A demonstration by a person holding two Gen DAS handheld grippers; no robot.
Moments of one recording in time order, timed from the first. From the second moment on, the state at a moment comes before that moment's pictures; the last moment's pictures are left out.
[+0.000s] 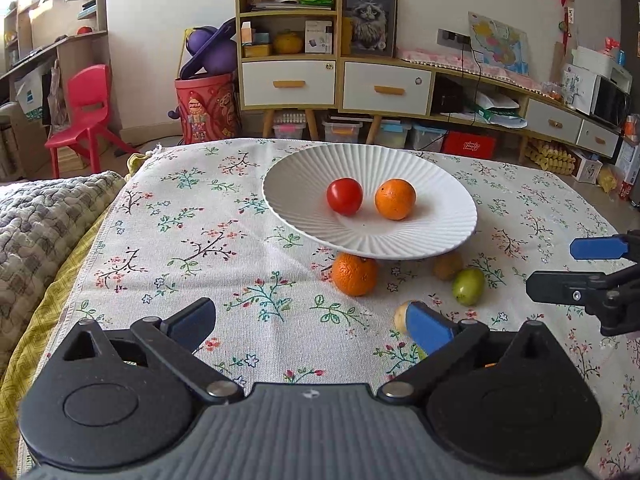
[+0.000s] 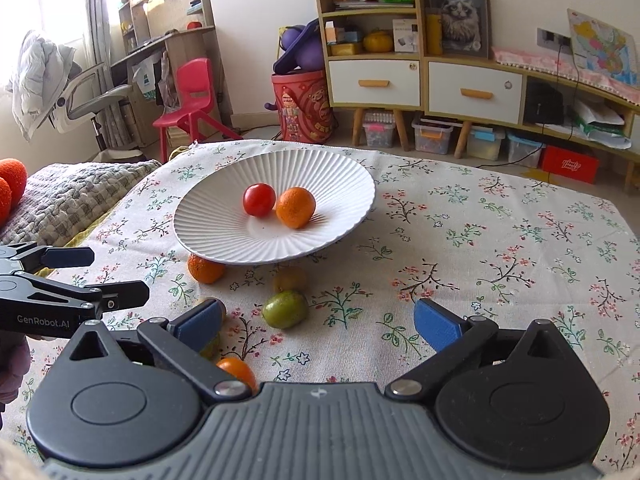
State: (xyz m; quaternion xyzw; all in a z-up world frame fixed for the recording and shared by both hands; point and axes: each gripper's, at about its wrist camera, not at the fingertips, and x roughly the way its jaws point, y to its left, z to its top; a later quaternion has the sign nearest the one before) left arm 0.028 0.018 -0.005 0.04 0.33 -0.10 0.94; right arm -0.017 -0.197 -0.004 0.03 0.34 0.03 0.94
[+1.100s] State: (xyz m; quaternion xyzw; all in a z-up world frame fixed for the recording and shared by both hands) left arm -0.001 0.001 -0.031 0.05 0.36 -0.11 0.93; right arm -0.037 -0.155 -0.032 -0.04 0.37 0.12 0.92
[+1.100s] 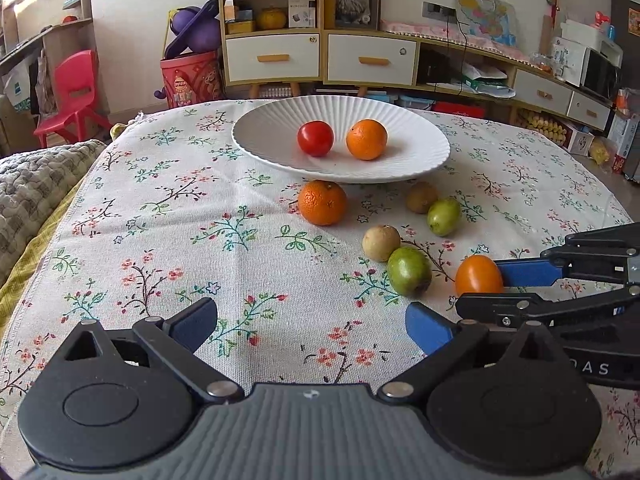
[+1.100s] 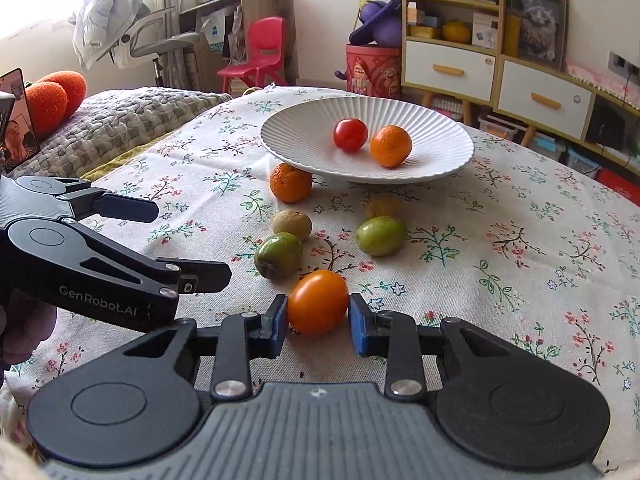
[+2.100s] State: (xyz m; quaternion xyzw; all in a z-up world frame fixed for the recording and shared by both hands) left arm 0.010 -0.047 -0.033 0.03 0.37 -0.14 0.92; right arm -0.034 -0.183 -0.026 -0.03 0.37 0.06 0.93
